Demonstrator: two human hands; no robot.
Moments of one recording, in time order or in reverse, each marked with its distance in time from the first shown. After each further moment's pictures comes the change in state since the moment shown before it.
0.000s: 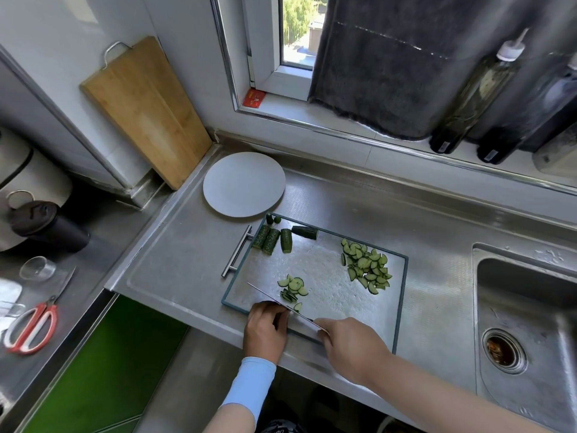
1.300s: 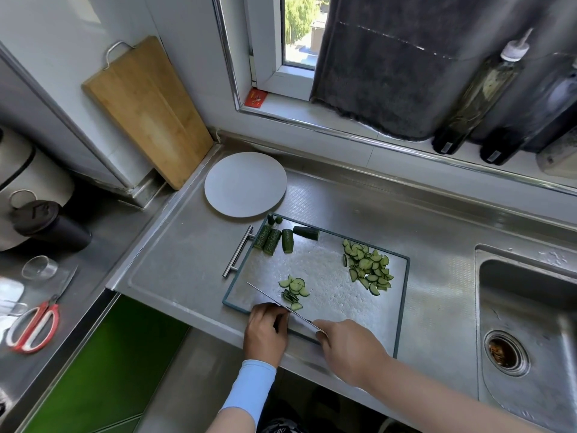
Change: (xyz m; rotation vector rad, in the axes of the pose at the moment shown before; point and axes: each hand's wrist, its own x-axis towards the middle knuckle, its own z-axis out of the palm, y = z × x) left_hand -0.004 0.000 -0.001 0.006 0.006 0.019; right_hand 0.003 -0.002 0.005 0.037 0.000 0.023
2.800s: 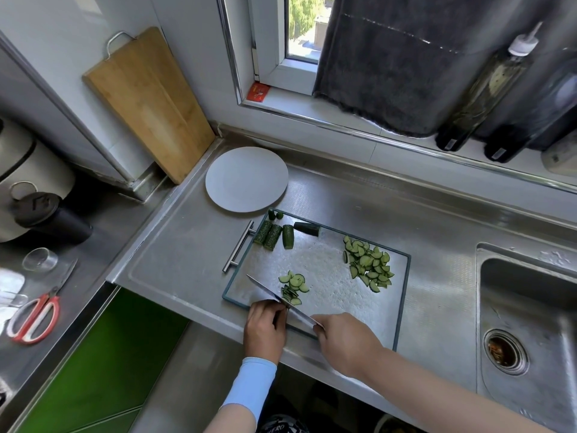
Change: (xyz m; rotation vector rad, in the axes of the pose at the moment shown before) left_hand -0.005 -0.004 0.004 -0.031 0.035 0.006; right_hand 0.008 -0.006 -0.004 -0.002 -0.057 0.021
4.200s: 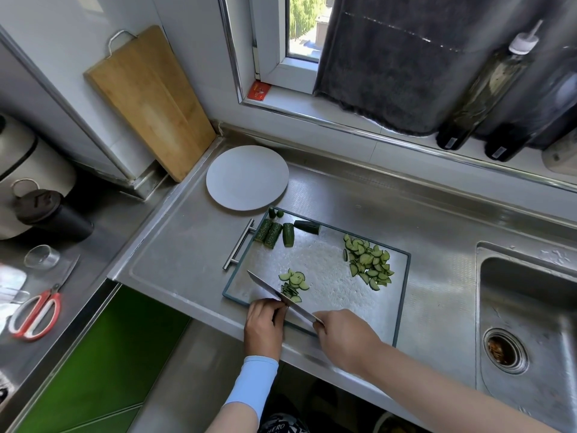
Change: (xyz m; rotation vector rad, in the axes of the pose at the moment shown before) left_hand -0.002 0.003 0.001 -0.035 0.033 -0.029; right_hand -0.001 -0.003 -0.004 0.038 -0.023 0.037
